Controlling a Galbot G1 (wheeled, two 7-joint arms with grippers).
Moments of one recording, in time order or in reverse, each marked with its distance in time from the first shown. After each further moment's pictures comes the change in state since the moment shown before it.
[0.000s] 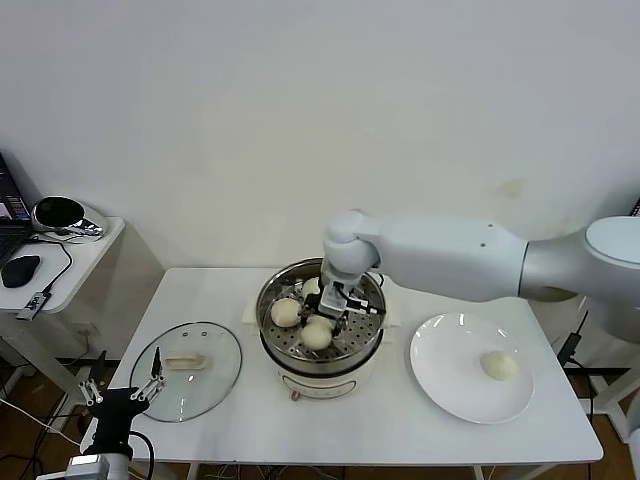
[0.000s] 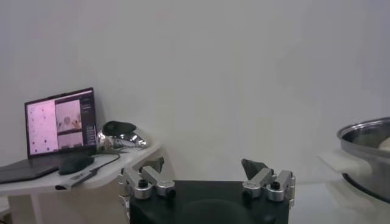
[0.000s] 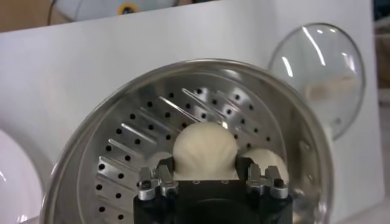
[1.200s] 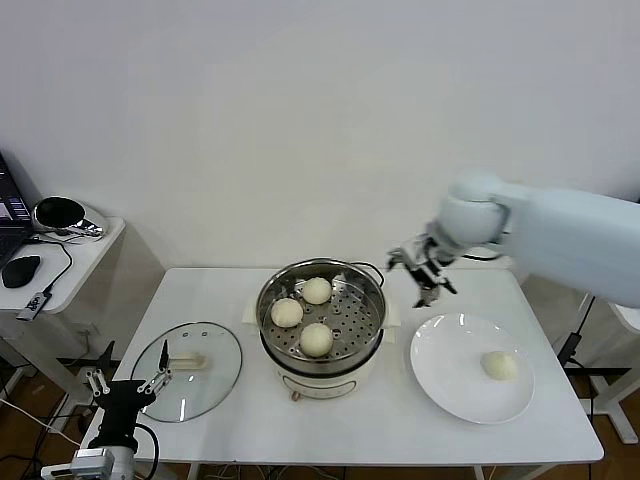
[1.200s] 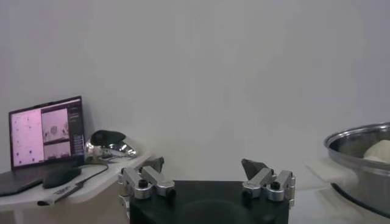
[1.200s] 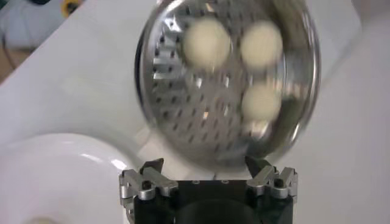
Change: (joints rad) left arm -0.017 0.036 0.031 -0.012 0.005 0.005 0.003; right arm 0.156 -0.589 0.028 0.269 0.217 -0.648 -0.023
